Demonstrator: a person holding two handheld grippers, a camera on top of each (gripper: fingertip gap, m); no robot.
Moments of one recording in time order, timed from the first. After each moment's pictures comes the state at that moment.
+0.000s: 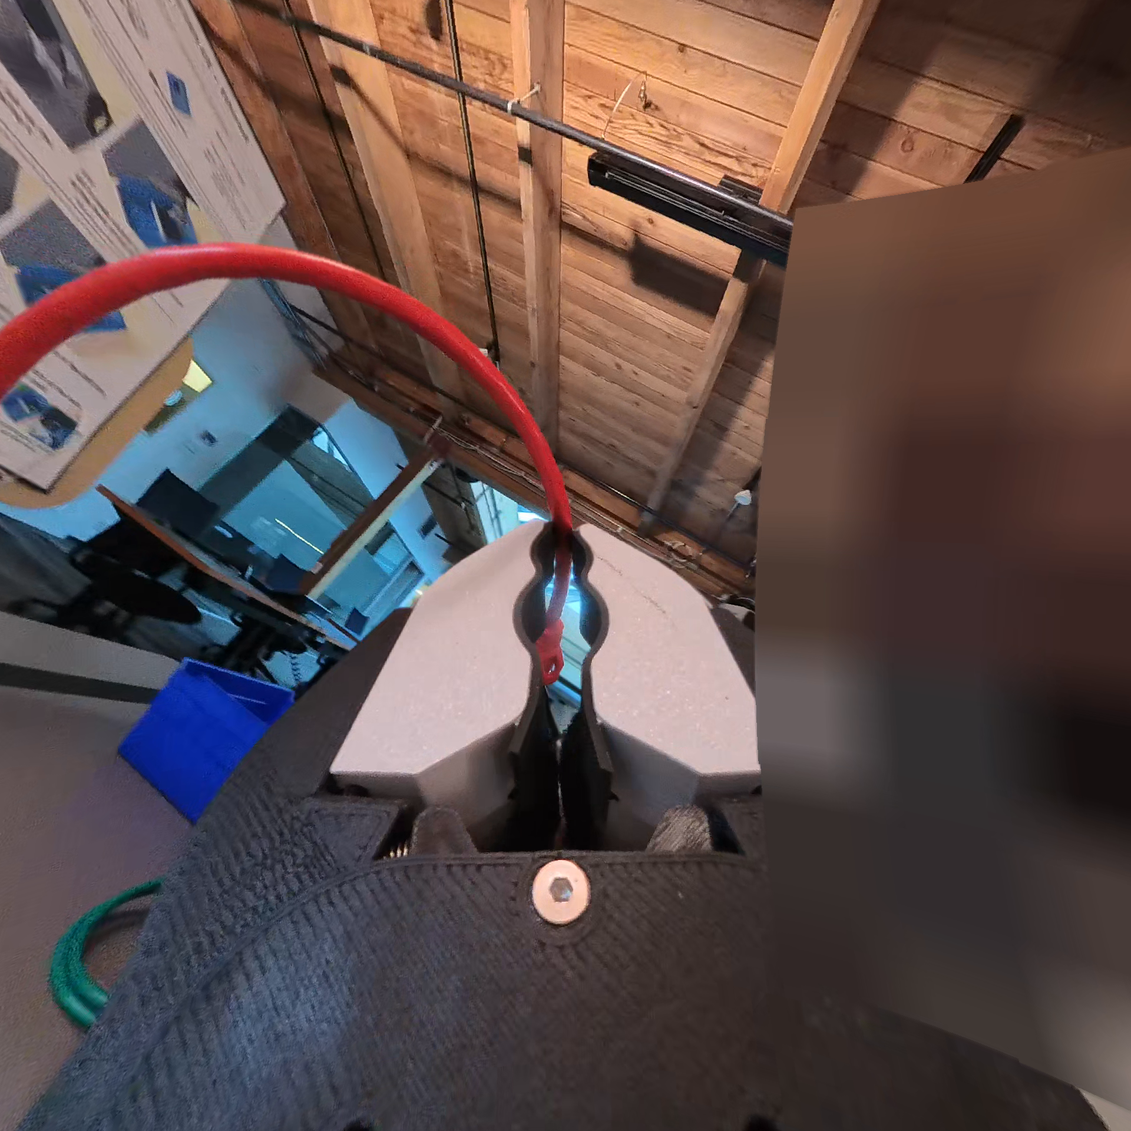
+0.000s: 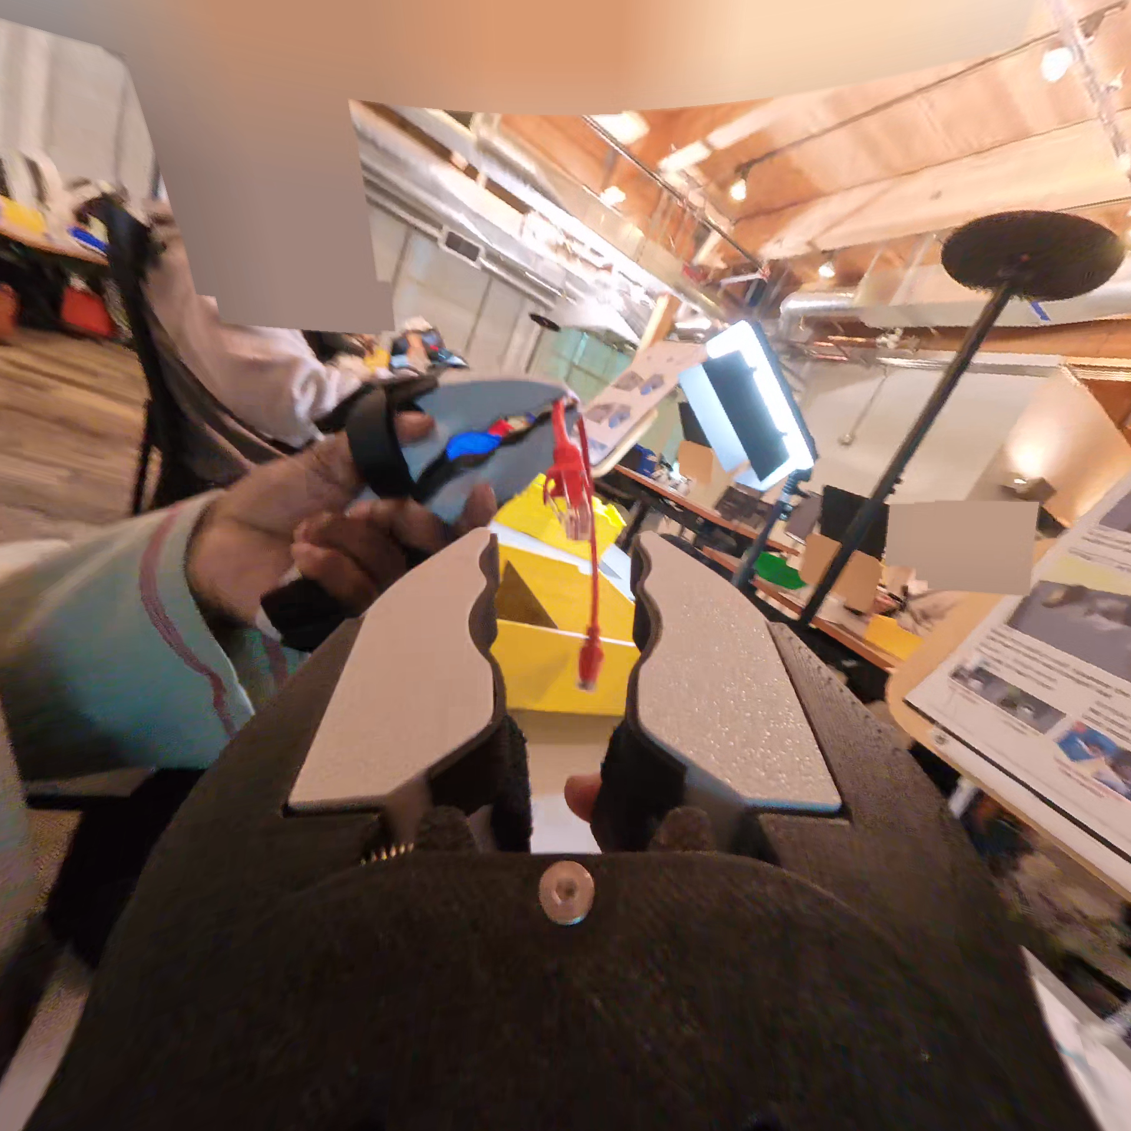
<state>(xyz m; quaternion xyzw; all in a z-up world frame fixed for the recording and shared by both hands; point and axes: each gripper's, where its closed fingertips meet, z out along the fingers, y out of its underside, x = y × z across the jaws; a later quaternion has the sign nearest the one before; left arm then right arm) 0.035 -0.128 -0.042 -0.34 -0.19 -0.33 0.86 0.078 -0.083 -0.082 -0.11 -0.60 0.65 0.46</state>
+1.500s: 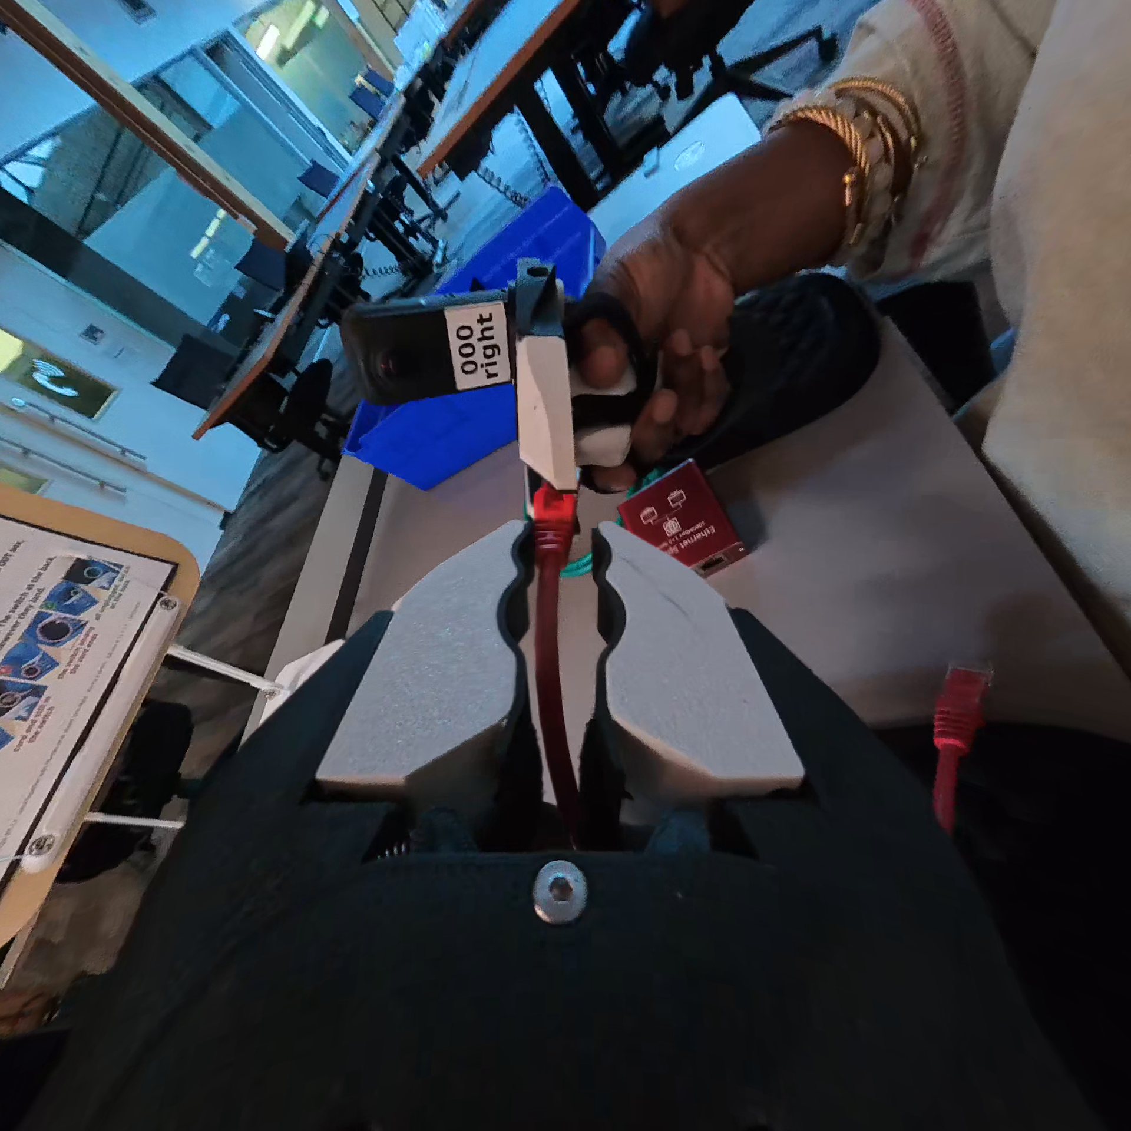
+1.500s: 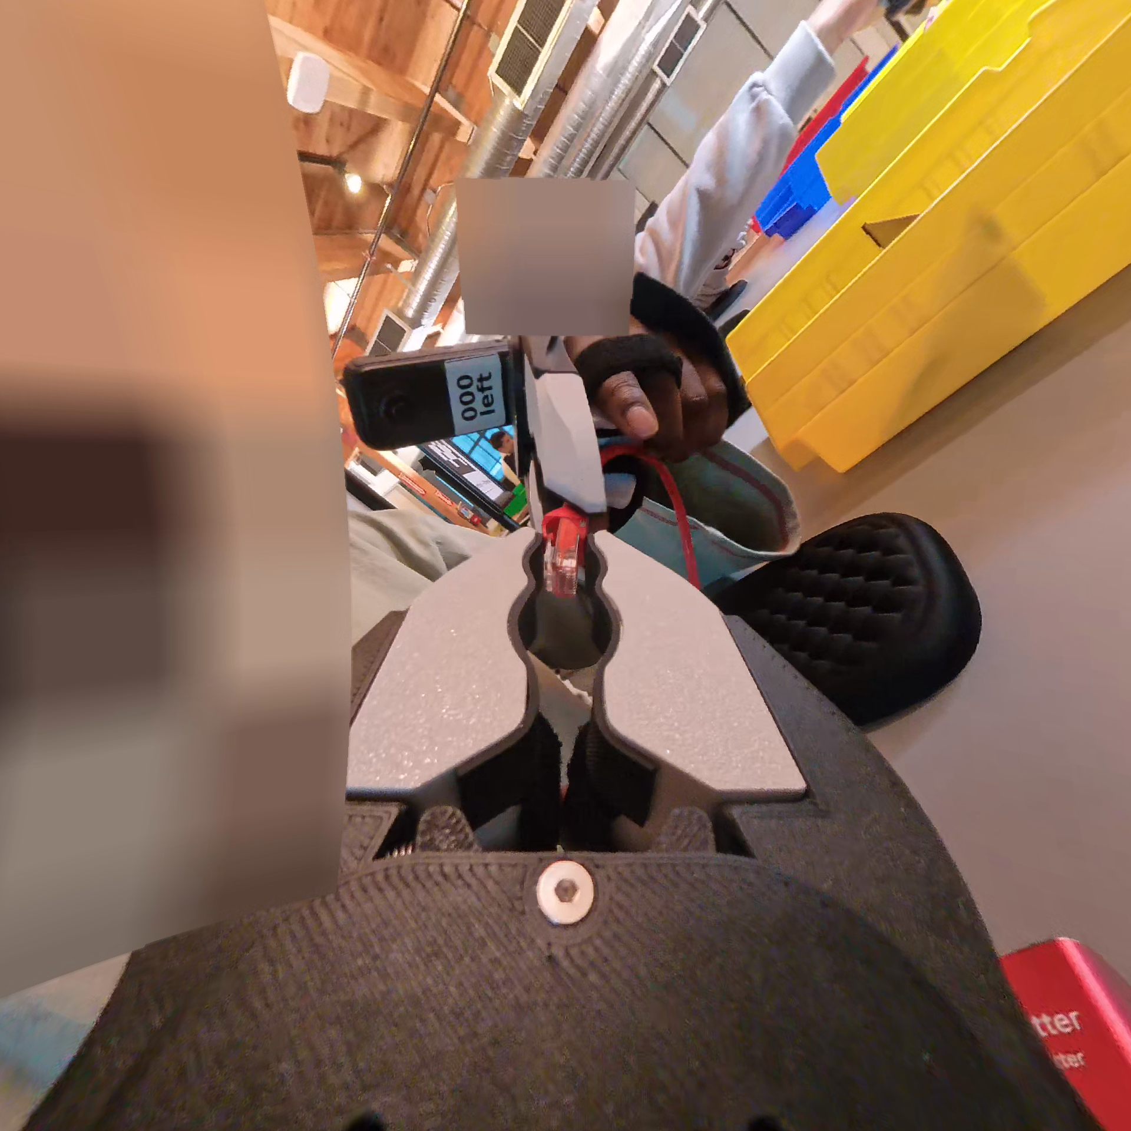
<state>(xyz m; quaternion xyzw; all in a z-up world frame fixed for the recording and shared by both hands) 0.071 -0.054 -0.178 -0.72 0.38 0.12 0.57 0.073 -0.065 -0.169 -0.36 -0.53 0.74 -0.21</state>
